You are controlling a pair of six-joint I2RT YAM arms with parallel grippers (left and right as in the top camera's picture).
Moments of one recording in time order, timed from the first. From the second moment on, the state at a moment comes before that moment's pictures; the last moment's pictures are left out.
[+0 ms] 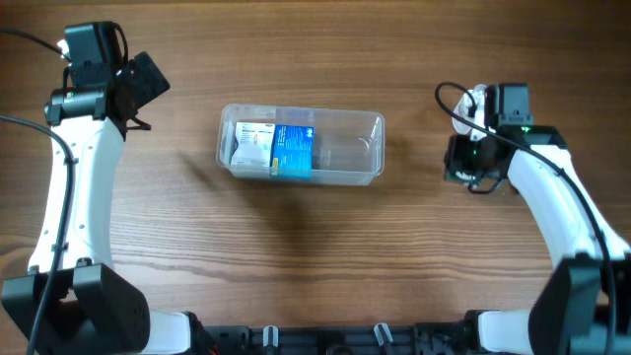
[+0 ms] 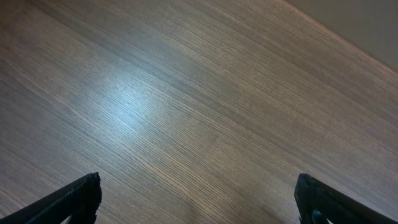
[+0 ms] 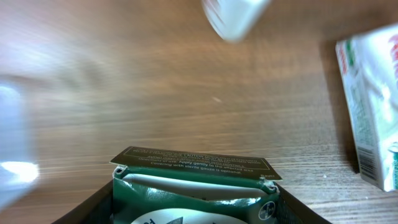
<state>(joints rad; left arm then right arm) 0.14 1.62 1.42 -0.72 -0.21 -0.42 0.00 1.53 1.07 -0.77 0.01 0.13</state>
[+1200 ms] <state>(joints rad) 0.14 1.62 1.42 -0.72 -0.21 -0.42 0.64 1.81 1.30 -0.52 0.11 0.53</state>
